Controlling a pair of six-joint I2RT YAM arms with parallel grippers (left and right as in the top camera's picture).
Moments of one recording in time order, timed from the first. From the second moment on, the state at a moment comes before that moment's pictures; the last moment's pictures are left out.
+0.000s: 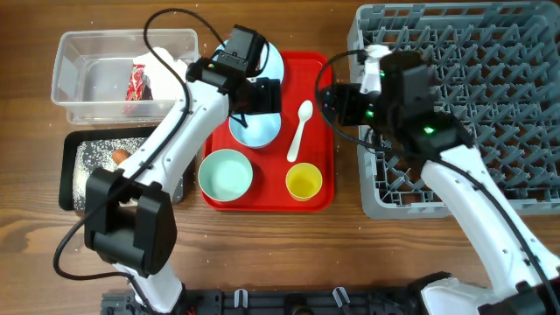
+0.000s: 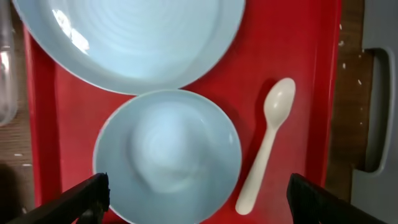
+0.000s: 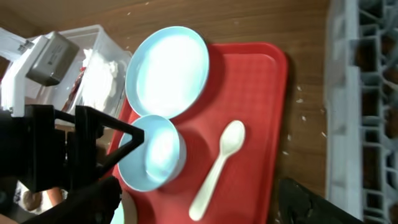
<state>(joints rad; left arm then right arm) -0.40 1.87 1.55 -0.85 0.03 -0.43 0.34 1.41 1.16 -0.46 -0.20 0.36</state>
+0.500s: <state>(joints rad) -0.01 1.72 1.55 -0.93 0.14 -0.47 0.44 1.89 1.50 -0.51 -0.18 0.48</state>
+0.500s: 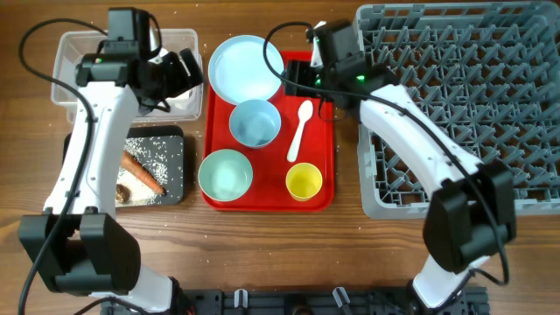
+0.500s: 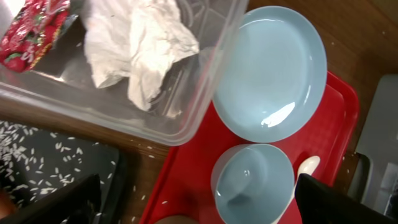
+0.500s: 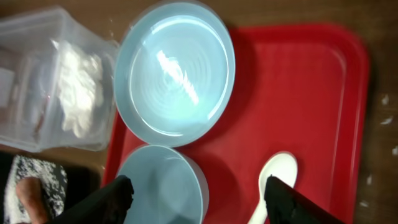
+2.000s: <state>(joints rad) 0.24 1.72 1.55 -0.96 0.13 -0.47 0.46 1.91 1.73 -0.90 0.08 0.47</state>
